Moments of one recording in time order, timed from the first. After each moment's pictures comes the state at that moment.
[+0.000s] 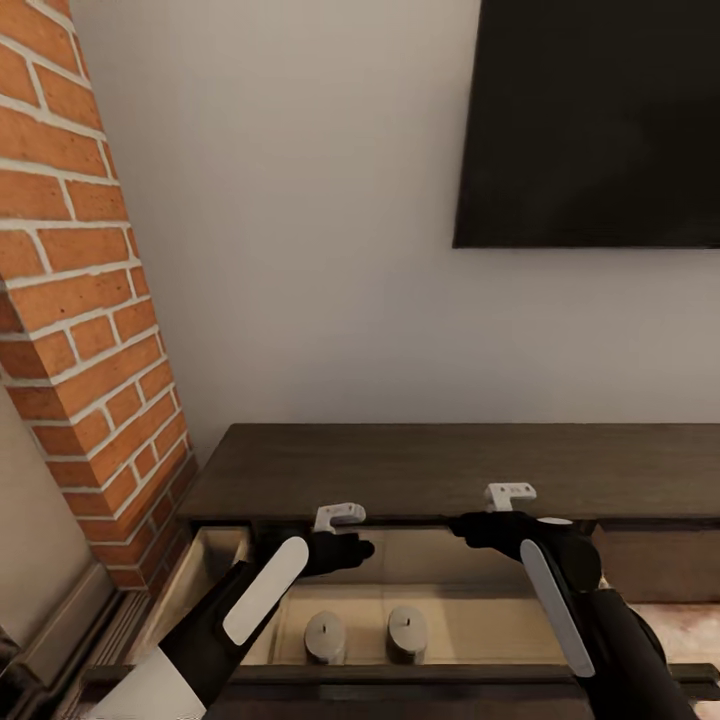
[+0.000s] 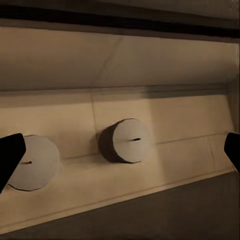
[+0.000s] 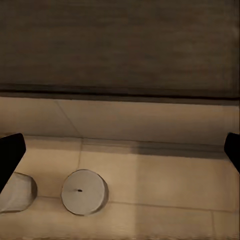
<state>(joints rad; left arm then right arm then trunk) -0.56 -0.02 -0.60 -1.20 1.02 0.77 0.56 -0.37 -0.08 0.11 -1.61 -0.26 1.04 -0.11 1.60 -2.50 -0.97</state>
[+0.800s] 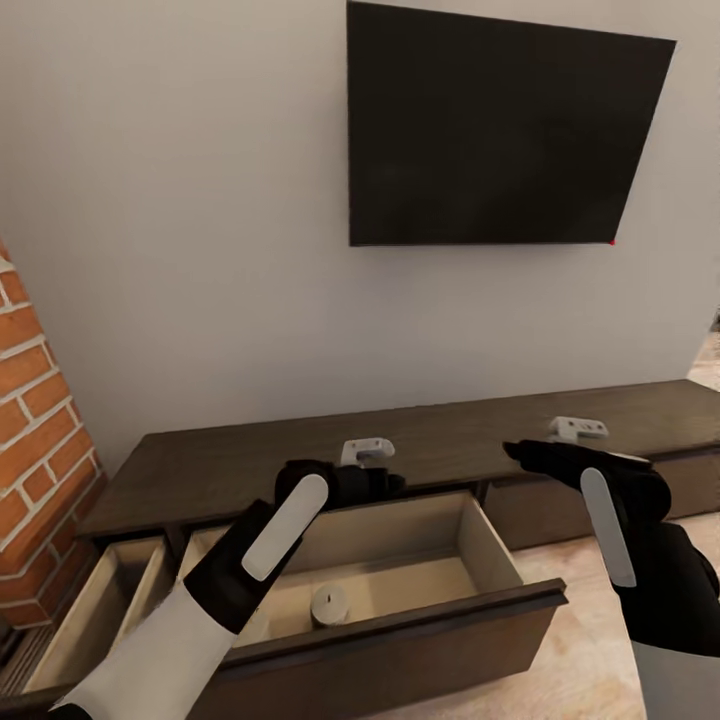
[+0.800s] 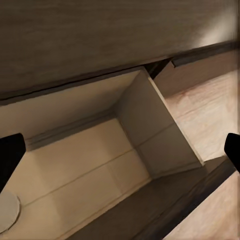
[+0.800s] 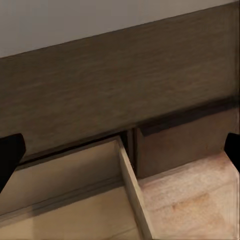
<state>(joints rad) -0.73 -0.10 -0.59 -1.30 1.03 0.82 0.56 -0.57 -0.16 -0.10 -1.62 -0.26 1.04 -0.11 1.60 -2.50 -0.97</state>
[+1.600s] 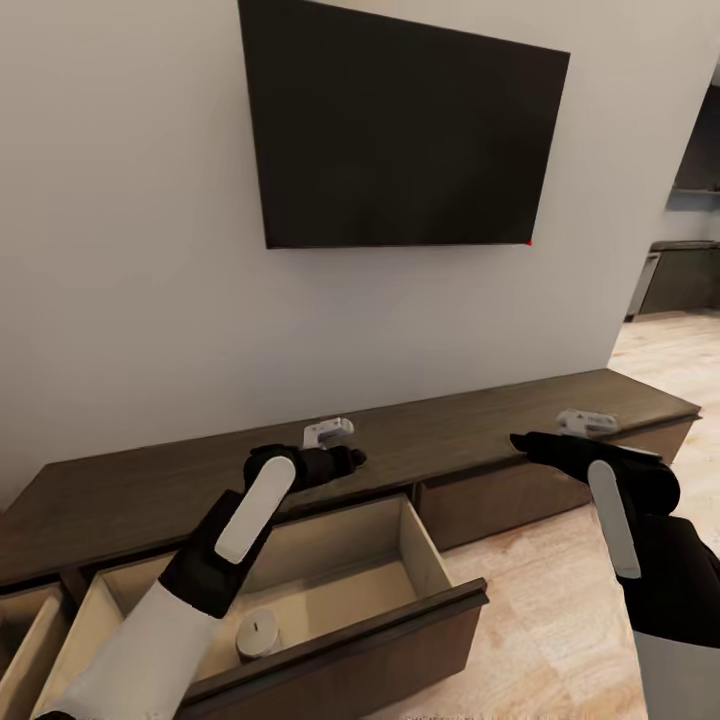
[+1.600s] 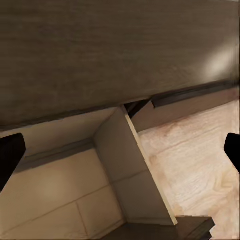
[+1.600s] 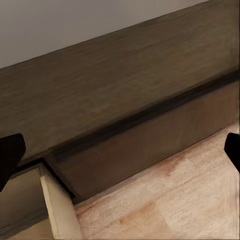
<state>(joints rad) -0.72 -0.07 -0.43 -1.34 1.03 0.81 0.67 -0.59 -0.16 -0.13 -1.62 -0.26 1.04 -0.11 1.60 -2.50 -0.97</state>
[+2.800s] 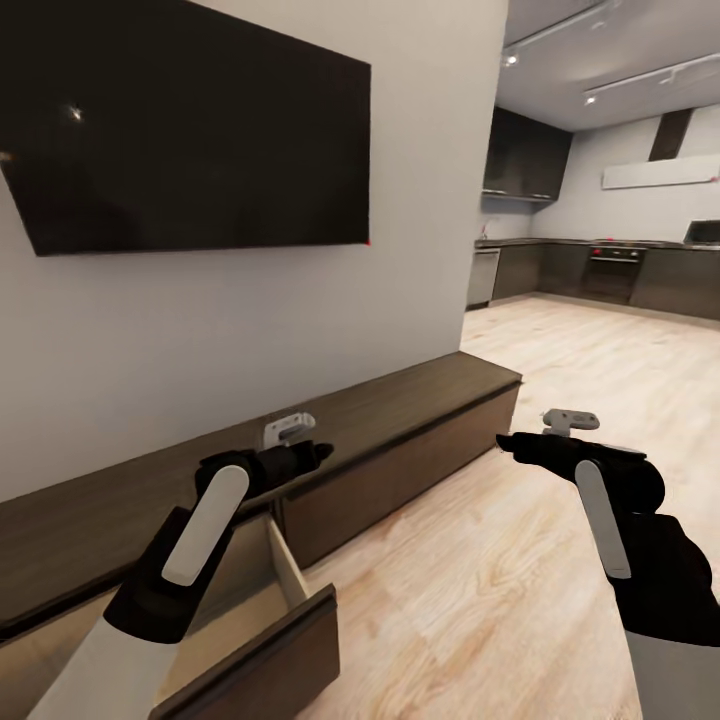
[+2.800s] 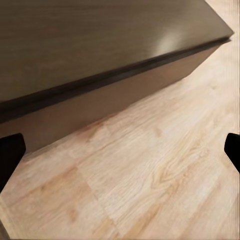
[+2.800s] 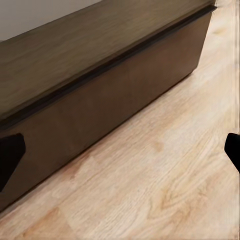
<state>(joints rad) -0.64 0.01 -0.33 -1.52 1.03 0.82 0.68 -0.59 -0.15 -0.08 -1.62 -0.26 1.04 -0.10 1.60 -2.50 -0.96</state>
